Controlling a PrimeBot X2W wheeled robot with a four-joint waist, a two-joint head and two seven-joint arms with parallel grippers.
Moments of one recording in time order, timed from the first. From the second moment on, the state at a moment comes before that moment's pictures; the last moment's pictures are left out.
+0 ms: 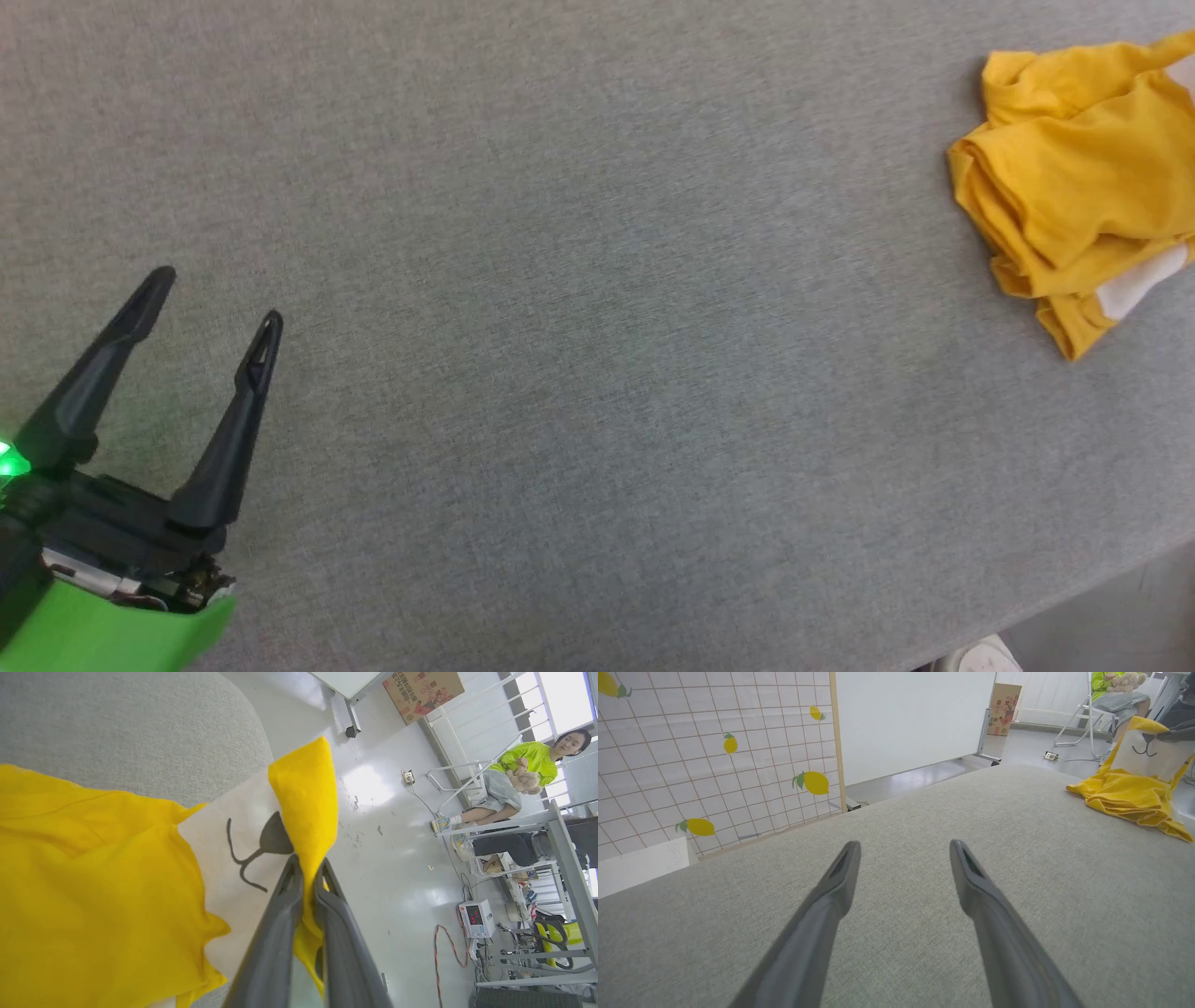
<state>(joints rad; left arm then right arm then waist) 0.05 0.63 -0.04 -0.56 -0.40 -0.12 -0.16 -0.58 -0.37 -0.25 0.13 -0.24 0.13 0.43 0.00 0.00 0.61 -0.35</state>
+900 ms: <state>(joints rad) 0.03 0.59 -0.06 -0.46 -0.40 -0.10 -0.20 -0.60 -0.33 -0.35 0.29 -0.32 0.13 0.28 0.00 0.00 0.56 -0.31</state>
